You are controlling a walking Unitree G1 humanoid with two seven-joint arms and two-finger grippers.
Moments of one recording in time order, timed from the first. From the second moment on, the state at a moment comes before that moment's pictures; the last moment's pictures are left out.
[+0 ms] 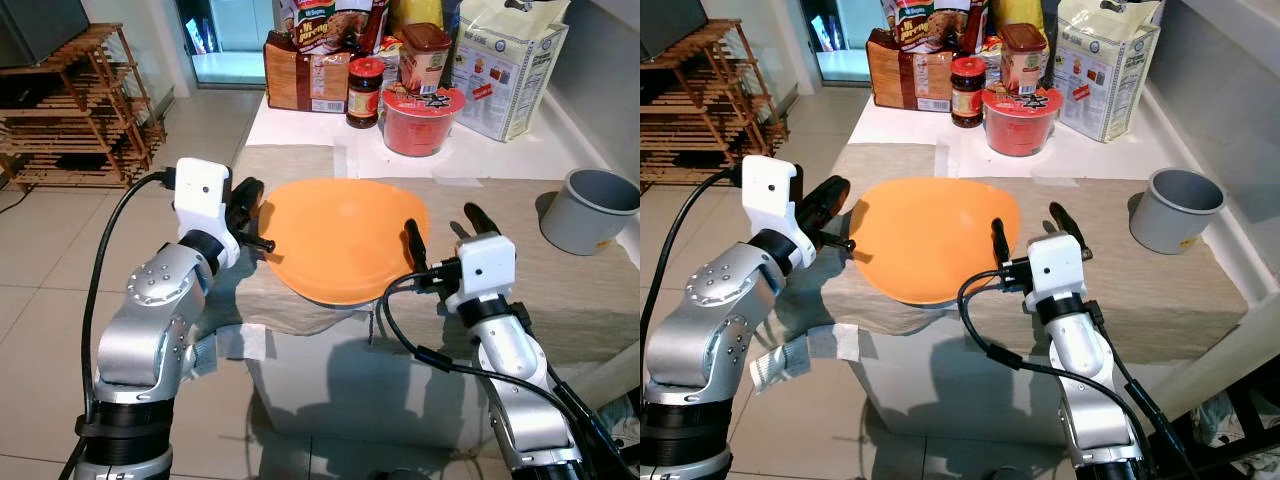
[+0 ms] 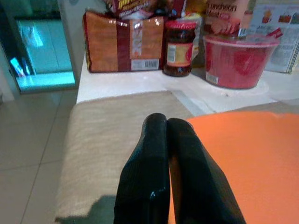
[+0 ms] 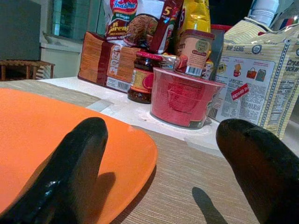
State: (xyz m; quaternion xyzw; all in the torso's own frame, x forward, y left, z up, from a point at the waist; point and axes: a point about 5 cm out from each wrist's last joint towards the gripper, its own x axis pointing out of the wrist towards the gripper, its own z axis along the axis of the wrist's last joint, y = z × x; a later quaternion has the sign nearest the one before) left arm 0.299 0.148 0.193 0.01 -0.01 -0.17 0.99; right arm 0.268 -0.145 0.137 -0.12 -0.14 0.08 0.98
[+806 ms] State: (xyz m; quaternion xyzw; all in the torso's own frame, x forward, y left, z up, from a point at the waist) left arm 0.305 0.145 0.158 0.02 0.08 -0.20 0.98; right arm 0.268 -0.145 0.135 -0.12 -0.13 0.09 0.98
